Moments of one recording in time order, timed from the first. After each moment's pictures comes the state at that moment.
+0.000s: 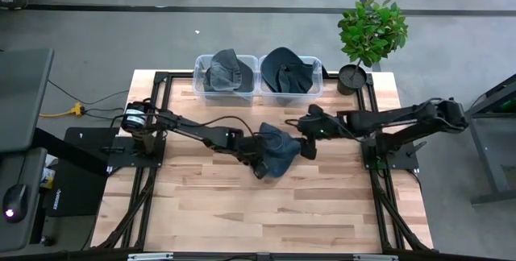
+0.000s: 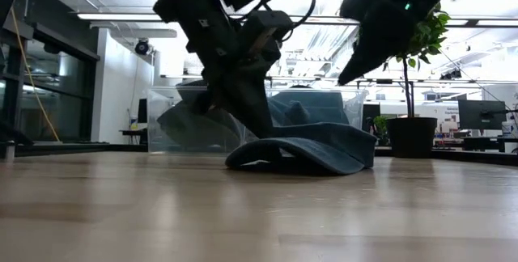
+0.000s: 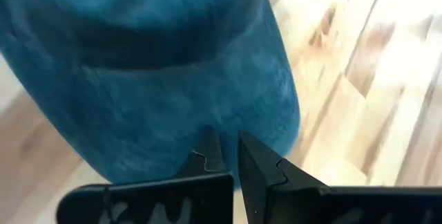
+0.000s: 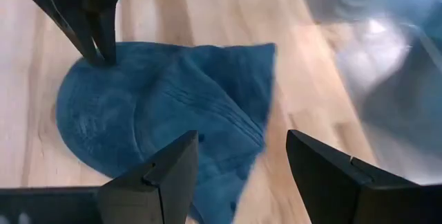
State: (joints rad) left arm -0.09 1.84 1.19 -0.26 0.04 -0.78; right arm -0.01 1.23 0.77 -0.34 0.21 0.13
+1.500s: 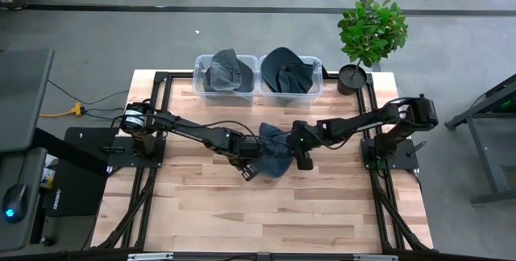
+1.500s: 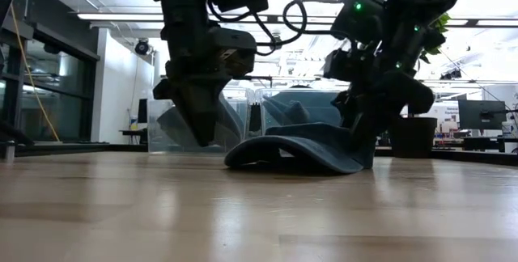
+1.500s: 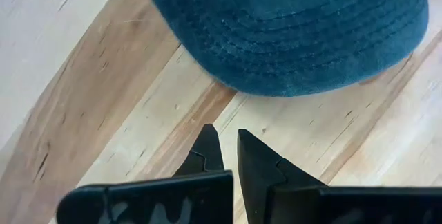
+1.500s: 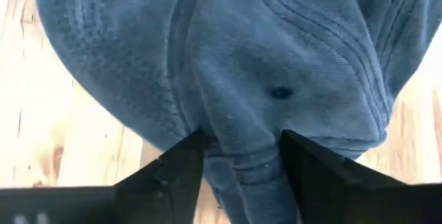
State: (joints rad) left arm -0.12 1.84 1.27 -0.69 -0.01 -0.79; right arm -0.04 1.57 0.71 -0.14 -0.04 -0.09
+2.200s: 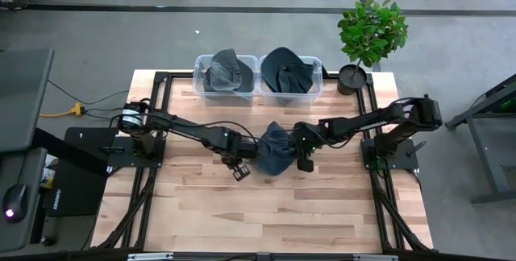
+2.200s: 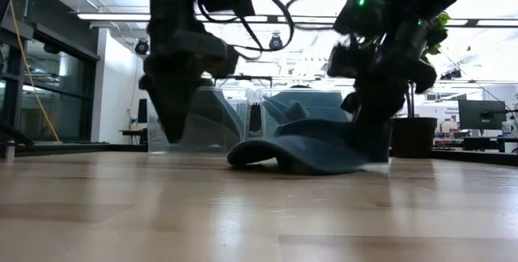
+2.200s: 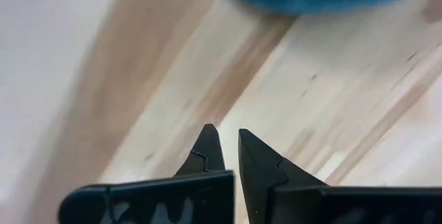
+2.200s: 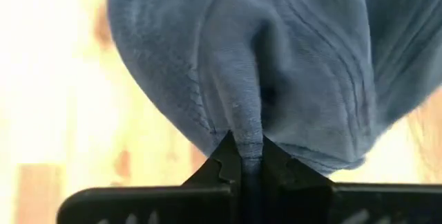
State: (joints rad) left arm -0.12 1.82 1.27 -0.85 -0.01 -0.72; right arm -0.05 1.53 0.71 -0.18 -0.14 0.10
